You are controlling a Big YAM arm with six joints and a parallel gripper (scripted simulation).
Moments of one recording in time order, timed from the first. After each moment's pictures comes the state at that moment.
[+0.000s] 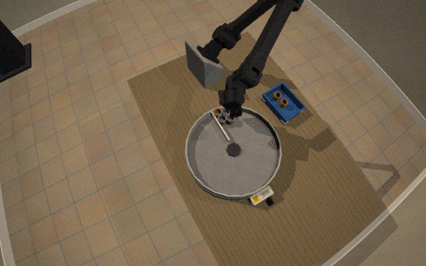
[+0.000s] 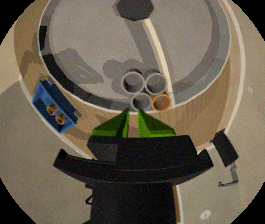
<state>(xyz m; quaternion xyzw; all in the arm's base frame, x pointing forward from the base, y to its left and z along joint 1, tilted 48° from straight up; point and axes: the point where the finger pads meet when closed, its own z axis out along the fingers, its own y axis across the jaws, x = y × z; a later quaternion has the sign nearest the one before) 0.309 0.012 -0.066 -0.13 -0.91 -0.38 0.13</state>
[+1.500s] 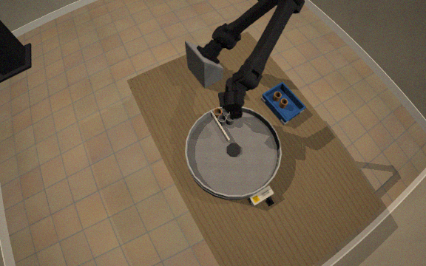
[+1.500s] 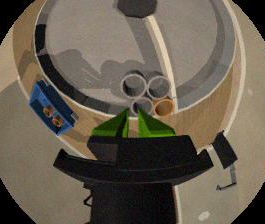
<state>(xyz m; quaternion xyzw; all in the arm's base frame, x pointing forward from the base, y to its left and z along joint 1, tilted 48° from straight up) 0.307 0.023 -0.076 -0.12 -0.91 -0.38 0.13</state>
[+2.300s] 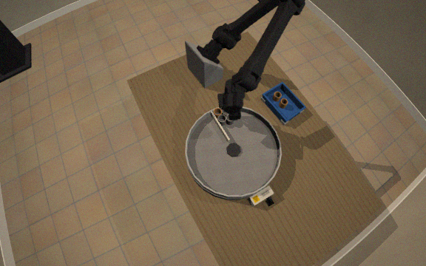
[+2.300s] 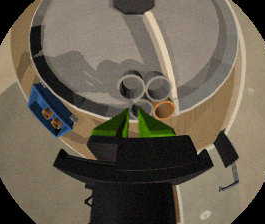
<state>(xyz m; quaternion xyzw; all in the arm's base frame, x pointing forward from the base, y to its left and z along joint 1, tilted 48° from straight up) 0.304 0.028 -0.083 -0.13 -0.91 -0.38 0.14</state>
